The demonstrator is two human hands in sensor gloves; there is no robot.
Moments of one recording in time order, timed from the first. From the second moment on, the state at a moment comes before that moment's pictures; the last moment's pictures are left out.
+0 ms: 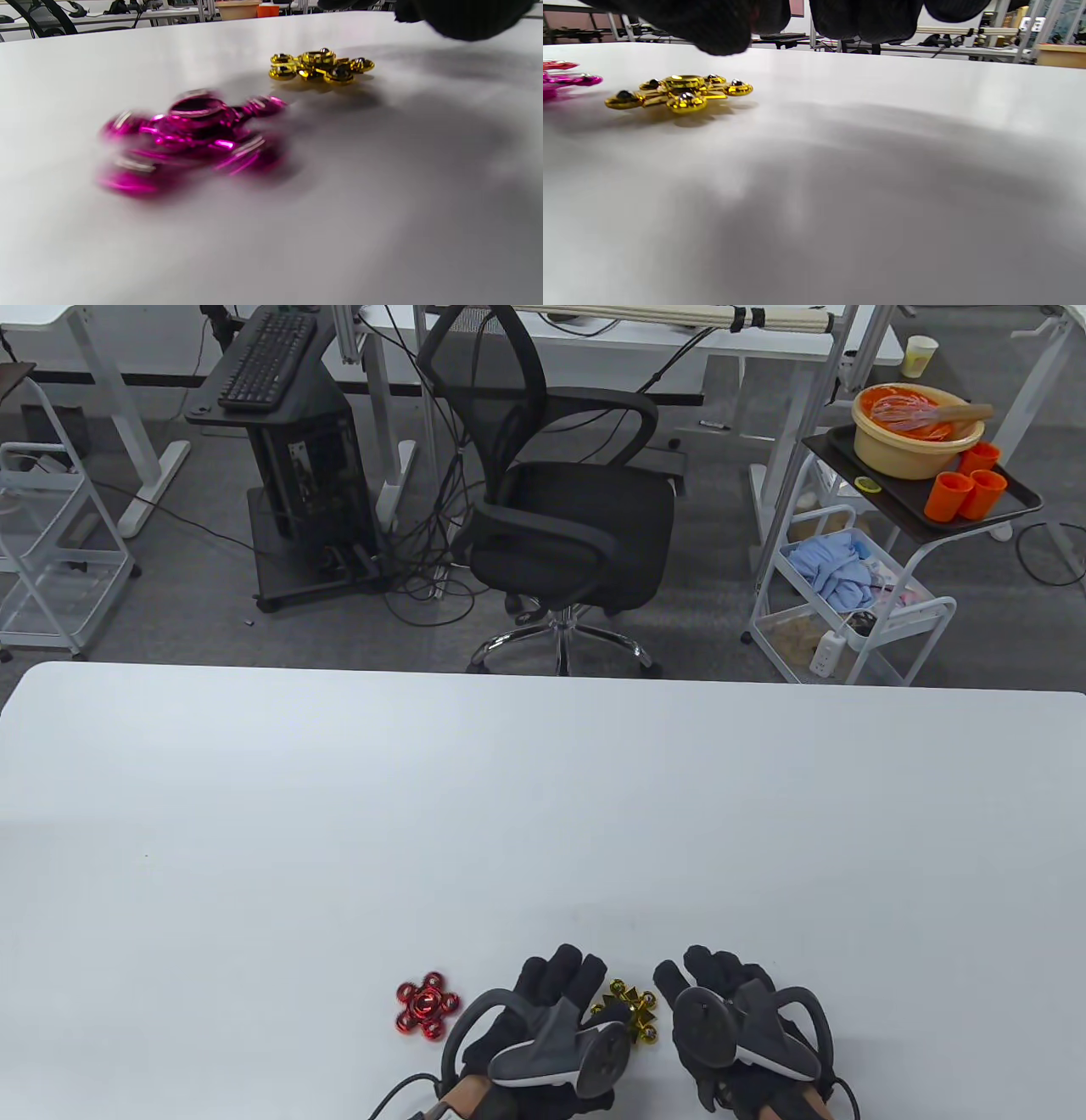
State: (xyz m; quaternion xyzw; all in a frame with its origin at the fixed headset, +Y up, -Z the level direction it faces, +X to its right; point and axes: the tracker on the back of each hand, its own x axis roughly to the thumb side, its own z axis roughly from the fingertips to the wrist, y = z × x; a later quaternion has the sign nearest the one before) left_hand -0.003 -0.758 -0.232 -0.16 -0.30 -0.09 0.94; right_hand 0.174 -0.759 -0.243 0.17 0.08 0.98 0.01
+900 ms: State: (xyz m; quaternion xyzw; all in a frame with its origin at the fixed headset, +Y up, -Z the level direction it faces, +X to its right) left_hand -0.005 -0.765 -0.244 -0.19 -0.29 -0.04 0.94; right_hand 0.181 -0.743 -0.231 0.14 0.05 0.98 0.09
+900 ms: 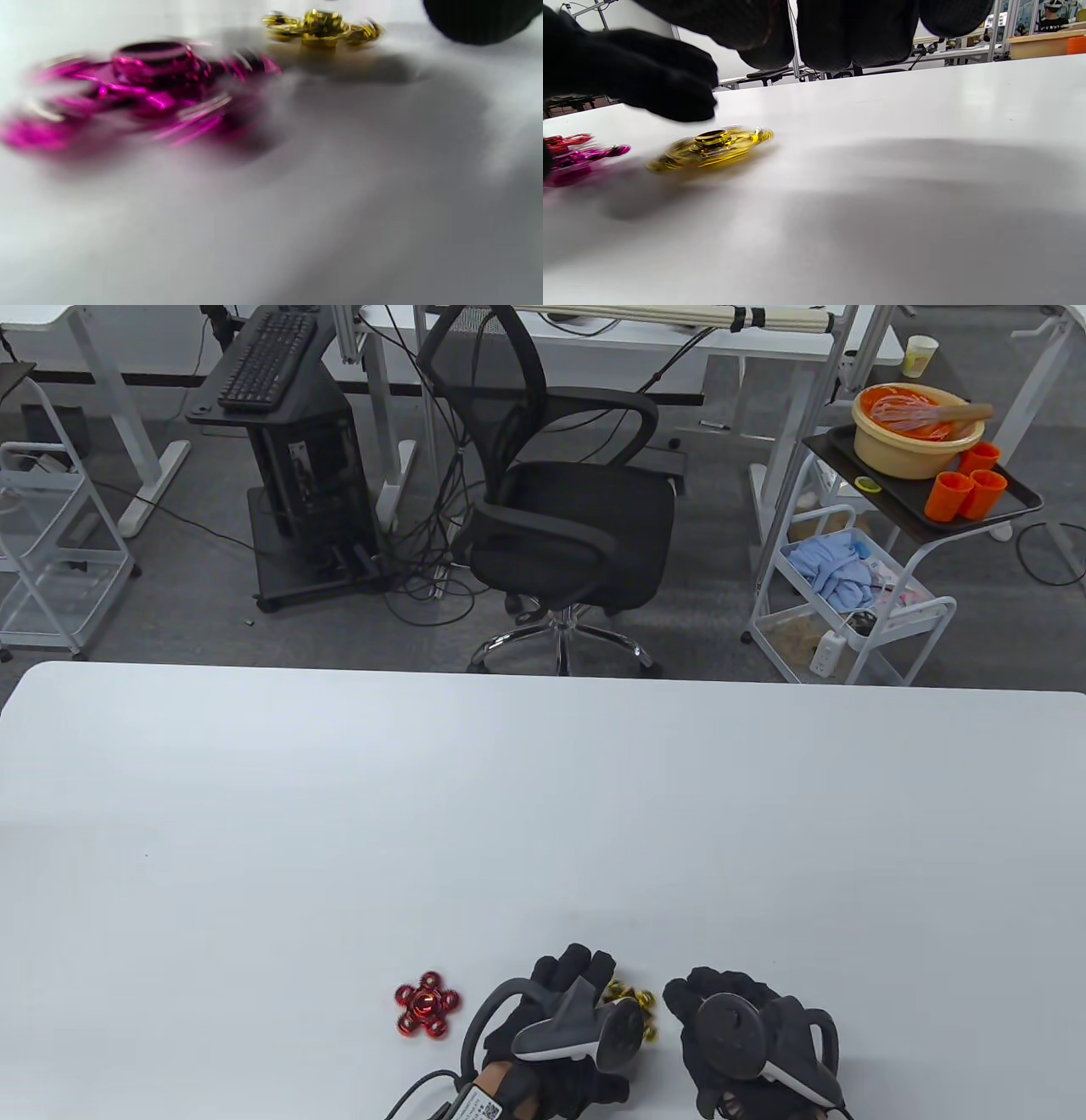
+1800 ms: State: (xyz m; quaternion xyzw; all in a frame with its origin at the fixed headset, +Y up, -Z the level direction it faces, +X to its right) left_hand -0.226 -0.732 -0.206 -0.09 -0.11 0.04 0.99; right_hand 0.170 -0.740 -0.221 0.15 0.02 0.99 0.07
